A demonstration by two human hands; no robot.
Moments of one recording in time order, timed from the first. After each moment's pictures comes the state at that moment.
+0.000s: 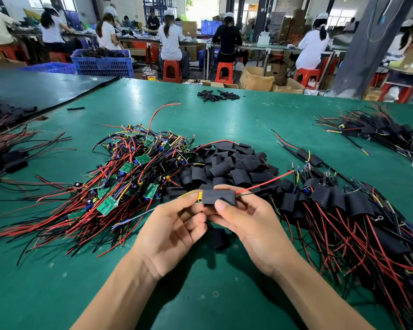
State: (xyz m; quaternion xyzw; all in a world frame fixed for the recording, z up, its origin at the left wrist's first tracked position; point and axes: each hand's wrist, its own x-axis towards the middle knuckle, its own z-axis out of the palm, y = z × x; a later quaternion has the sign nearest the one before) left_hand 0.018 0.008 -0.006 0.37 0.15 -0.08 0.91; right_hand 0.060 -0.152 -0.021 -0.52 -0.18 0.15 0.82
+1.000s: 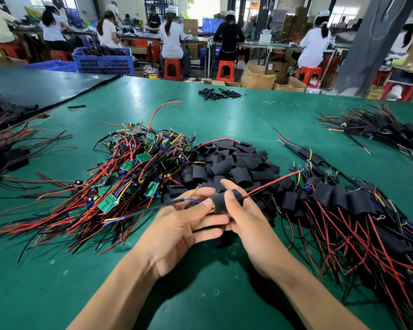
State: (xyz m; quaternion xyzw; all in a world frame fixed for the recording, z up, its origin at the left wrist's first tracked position) left_hand 0.013 0.002 -0.006 0.48 0.08 -0.07 0.87; right_hand 0.057 -0.144 -0.026 -0.63 -0.16 0.16 0.74
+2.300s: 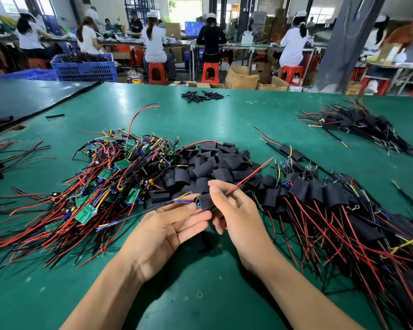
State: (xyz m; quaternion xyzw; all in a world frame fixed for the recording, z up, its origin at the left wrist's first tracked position) left_hand 0.021 -0.004 -0.009 0.46 0.12 -0.07 0.88; right_hand 0.065 -0.151 -0.023 -0.64 -0.11 0.06 0.76
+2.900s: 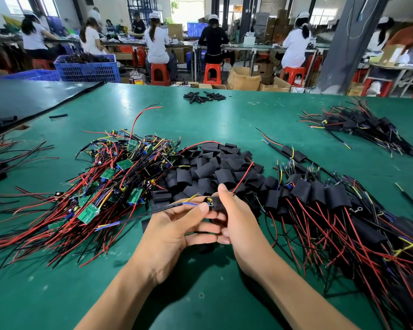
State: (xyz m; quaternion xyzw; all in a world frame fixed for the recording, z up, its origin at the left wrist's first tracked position) left_hand 0.015 -0.019 -0.009 0.52 0.05 -0.02 0.85; right_hand 0.058 -0.144 -0.009 -0.66 -0.03 0.15 0.74
